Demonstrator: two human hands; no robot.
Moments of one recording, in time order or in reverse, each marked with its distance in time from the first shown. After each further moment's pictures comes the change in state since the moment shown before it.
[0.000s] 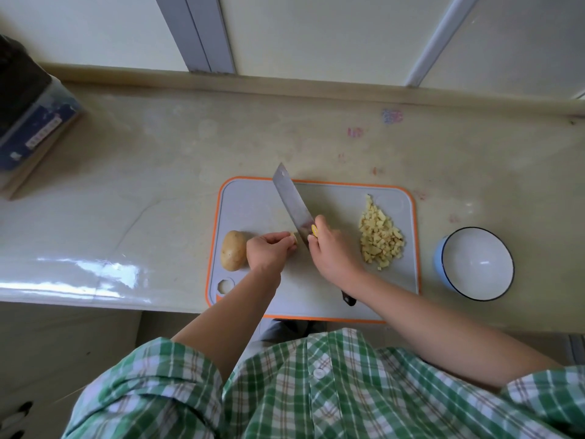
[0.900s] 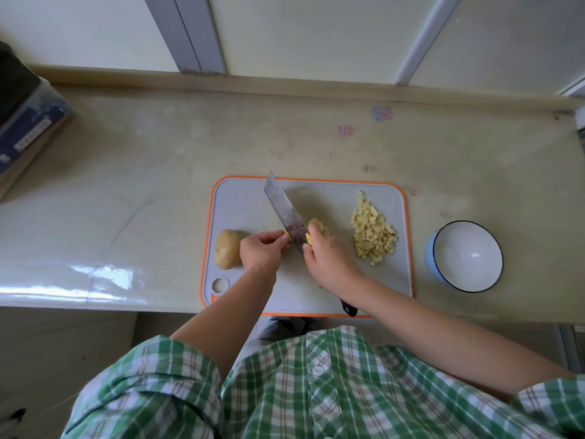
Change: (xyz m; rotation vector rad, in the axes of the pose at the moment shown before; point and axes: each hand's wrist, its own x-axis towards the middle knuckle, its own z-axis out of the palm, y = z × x) left_hand -0.004 -0.002 0.001 0.067 0.046 0.044; right_hand -0.020 -0.001 -0.002 -0.005 -0.048 -0.040
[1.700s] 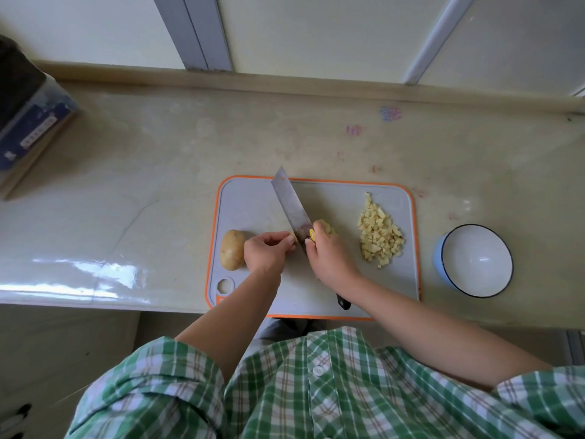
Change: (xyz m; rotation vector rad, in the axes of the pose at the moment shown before) left_hand 0.001 -0.001 -0.003 -0.006 -0.010 0.027; right_hand 0.016 0.001 0.016 0.069 0.032 0.094
